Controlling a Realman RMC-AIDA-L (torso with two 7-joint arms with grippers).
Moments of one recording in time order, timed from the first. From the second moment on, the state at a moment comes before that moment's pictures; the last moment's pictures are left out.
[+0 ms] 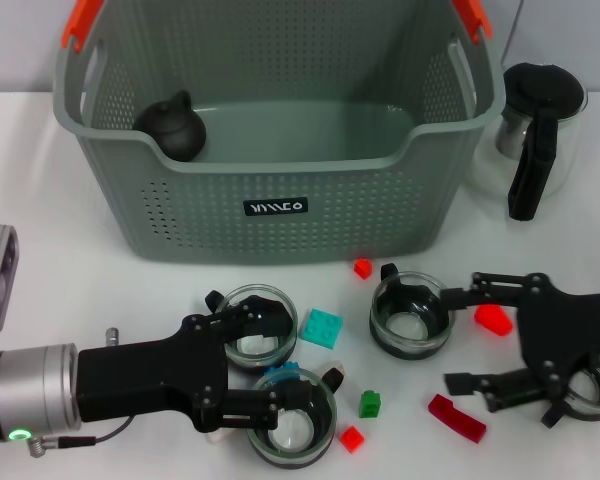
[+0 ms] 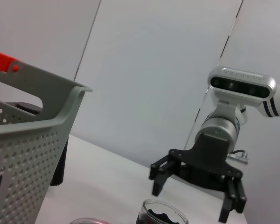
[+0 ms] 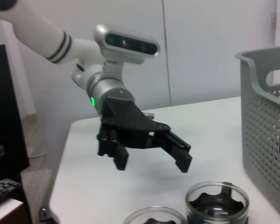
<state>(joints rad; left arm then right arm) -0.45 -2.15 0.47 0.46 2.17 1.78 -1.13 0.58 2.00 -0.67 -0.51 -2.15 -1.77 1.06</state>
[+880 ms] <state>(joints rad) -0.43 -2.16 0.45 0.42 2.14 1.72 -1.13 0.44 1.87 -0.66 -0.77 -2.27 -1.98 1.21</state>
